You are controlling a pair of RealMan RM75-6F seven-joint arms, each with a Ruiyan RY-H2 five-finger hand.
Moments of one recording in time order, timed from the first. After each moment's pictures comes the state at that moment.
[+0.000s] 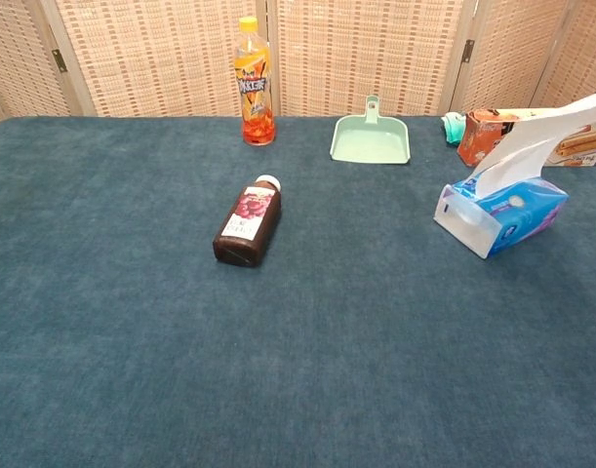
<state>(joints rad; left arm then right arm) -0.10 -1.19 -0.02 -1.39 1.64 1.64 -0.23 0.29 -1.27 0.15 -1.70 -1.50 1.49 0.03</state>
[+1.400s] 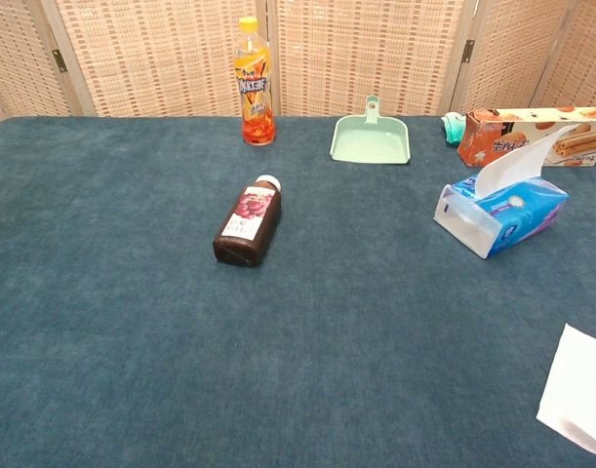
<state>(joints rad) -0.10 -1.22 -0.01 -1.38 1.65 1.64 -0.20 0.13 -1.22 0.01 -1.70 -1.54 1.49 -0.15</state>
